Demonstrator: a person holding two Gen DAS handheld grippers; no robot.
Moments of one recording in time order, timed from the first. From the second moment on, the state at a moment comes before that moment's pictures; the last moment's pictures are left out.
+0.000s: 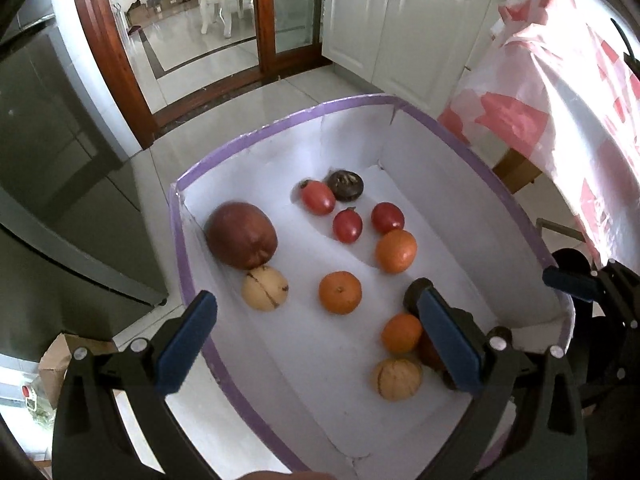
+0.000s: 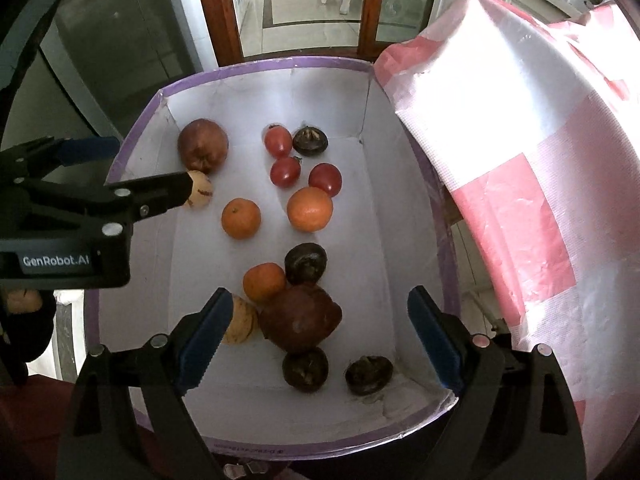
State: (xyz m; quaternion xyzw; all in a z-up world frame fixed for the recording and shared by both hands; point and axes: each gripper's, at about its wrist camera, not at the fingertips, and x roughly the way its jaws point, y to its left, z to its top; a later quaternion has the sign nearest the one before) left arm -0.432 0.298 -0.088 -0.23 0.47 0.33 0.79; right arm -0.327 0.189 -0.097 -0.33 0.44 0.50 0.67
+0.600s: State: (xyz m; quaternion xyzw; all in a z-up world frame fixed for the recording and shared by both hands) left arm -0.432 0.299 -0.092 -0.23 0.48 0.32 0.78; right arm -0.330 0.189 -0.100 -0.34 0.44 0.50 0.66
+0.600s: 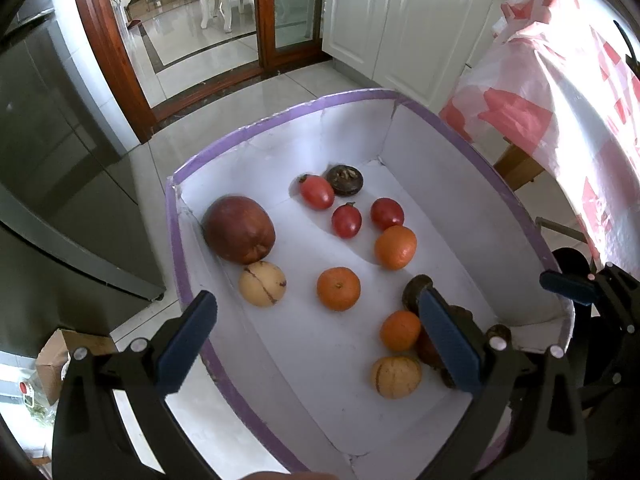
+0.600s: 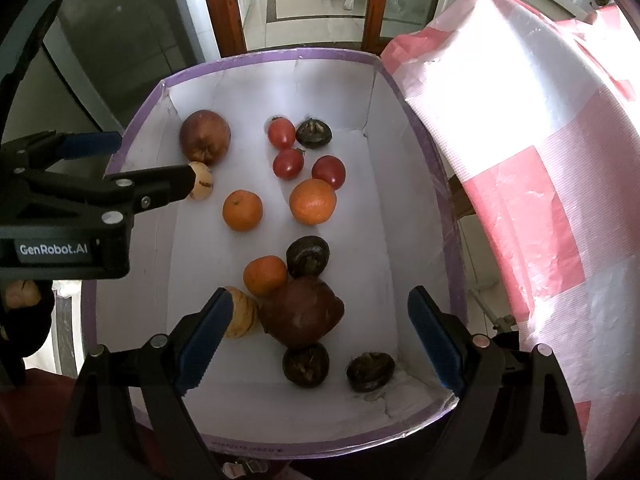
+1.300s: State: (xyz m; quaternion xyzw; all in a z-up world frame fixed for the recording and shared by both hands) left arm -0.430 0.297 -0.095 -0.24 0.48 0.32 0.78; right arm -0.332 0.189 -0.104 -0.34 0.44 0.50 0.66
